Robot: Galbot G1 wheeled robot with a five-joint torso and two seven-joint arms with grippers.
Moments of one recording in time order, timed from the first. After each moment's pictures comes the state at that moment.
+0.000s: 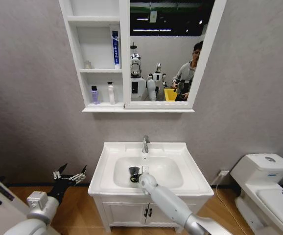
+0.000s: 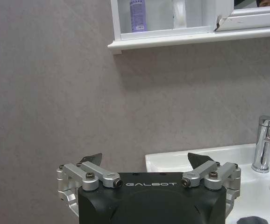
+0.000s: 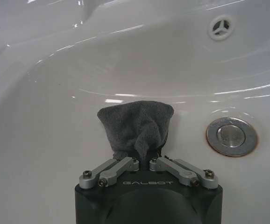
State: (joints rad) left arm 1.77 -1.05 -0.85 -2.33 -0.53 0.26 -0.07; right arm -0.66 1.37 -0.30 1.17 1.08 -0.36 0.49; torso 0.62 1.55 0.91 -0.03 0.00
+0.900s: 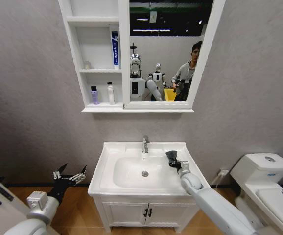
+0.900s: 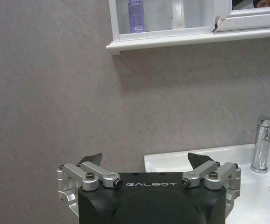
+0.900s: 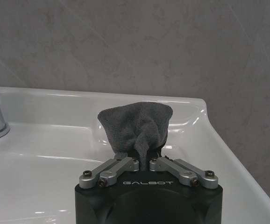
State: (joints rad) left arm 1.77 -1.05 -0.85 -2.33 -0.53 0.26 -0.07; right arm -0.82 0.90 0.01 1.36 0.77 -0.14 0.30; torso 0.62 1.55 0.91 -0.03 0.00
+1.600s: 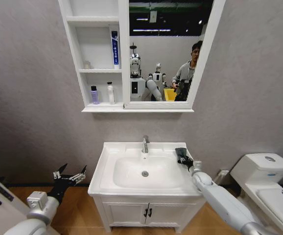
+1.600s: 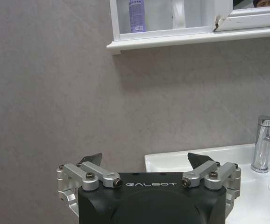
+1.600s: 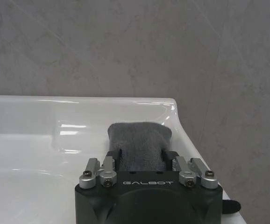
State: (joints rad) left arm 1.77 -1.05 -0.85 -2.33 -0.53 0.26 -0.07; right arm -0.75 0.91 0.02 1.12 0.78 0.03 0.16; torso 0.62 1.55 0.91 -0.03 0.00
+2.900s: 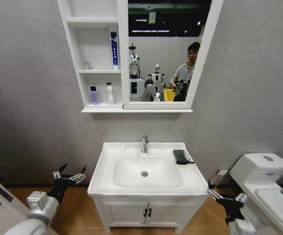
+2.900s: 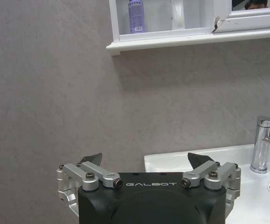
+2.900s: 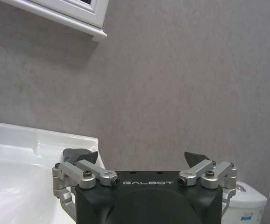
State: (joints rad) left arm 1.77 -1.05 -0.85 -2.33 -0.53 0.26 -0.07; right arm -2.15 1.20 0.75 2.40 0.19 0.01 0.52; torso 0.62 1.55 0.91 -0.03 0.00
